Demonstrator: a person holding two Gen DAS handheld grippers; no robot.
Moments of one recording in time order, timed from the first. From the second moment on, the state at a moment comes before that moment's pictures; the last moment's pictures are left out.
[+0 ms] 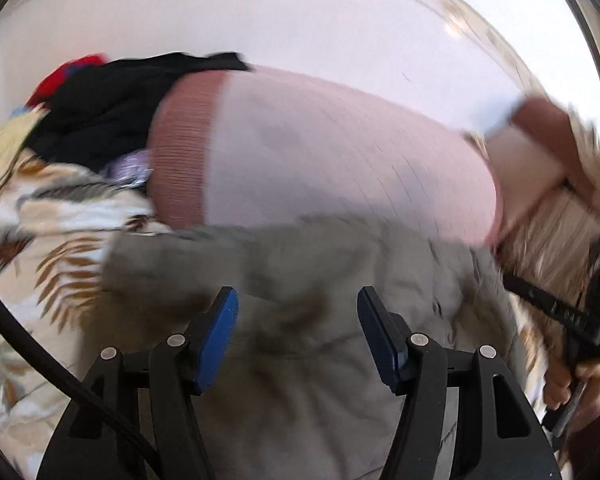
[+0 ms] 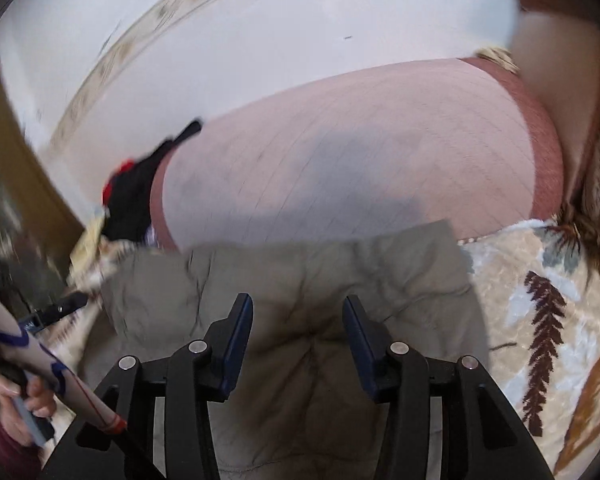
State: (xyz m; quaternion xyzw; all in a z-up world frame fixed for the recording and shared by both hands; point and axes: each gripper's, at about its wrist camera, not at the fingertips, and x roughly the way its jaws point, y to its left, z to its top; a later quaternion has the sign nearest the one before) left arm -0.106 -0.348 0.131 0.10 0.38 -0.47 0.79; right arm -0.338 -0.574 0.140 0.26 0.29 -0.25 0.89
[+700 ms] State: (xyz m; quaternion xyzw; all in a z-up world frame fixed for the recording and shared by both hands) left arm -0.089 -0.368 0.079 0.11 0.46 -0.37 0.80; right arm -0.312 -0.603 0.058 0.28 0.38 -0.27 0.84
